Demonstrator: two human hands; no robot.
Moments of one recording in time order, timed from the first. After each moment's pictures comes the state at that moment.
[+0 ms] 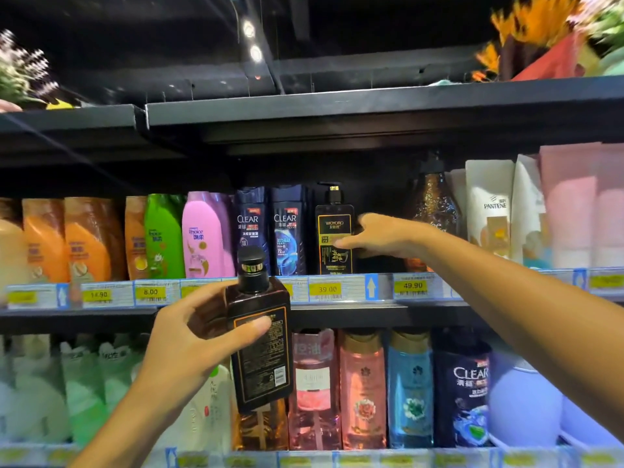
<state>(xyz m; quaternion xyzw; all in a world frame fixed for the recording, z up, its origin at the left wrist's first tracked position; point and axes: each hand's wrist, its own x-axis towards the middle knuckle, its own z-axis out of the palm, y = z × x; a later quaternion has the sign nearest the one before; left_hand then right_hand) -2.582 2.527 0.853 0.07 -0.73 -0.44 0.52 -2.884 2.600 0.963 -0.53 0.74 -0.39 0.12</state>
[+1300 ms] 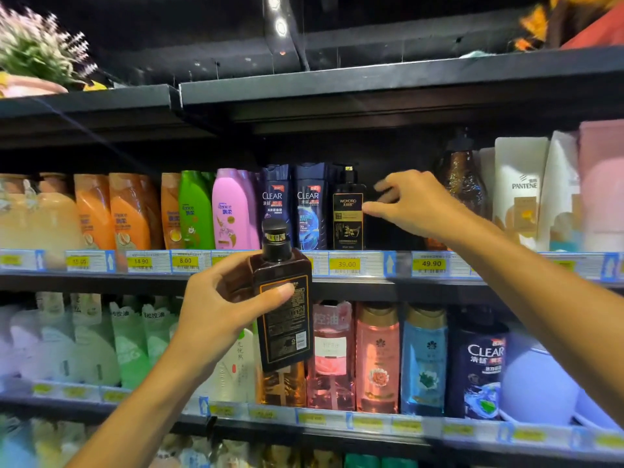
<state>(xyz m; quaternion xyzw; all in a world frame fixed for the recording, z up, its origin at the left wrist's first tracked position) -2.578 2.539 0.852 0.08 -0.71 -0.45 0.53 -2.845 2.644 0.966 -0.50 0.77 -0.34 -0.20</state>
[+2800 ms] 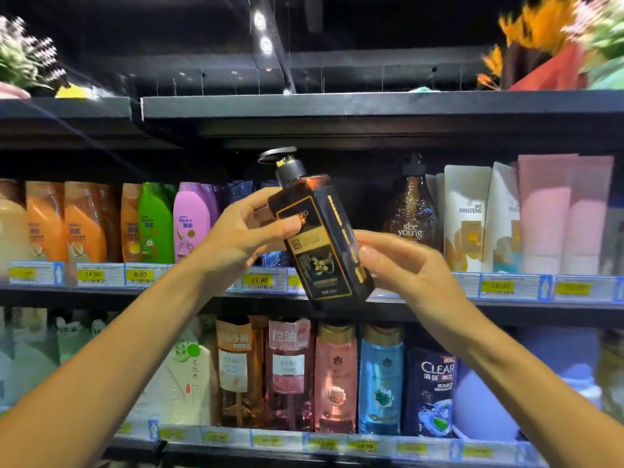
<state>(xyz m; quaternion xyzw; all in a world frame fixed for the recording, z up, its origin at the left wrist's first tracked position) -2.654 2.530 0.937 -0.06 -0.76 -0.51 0.39 -2.810 2.727 0.894 -0.58 0.50 -0.64 0.08</state>
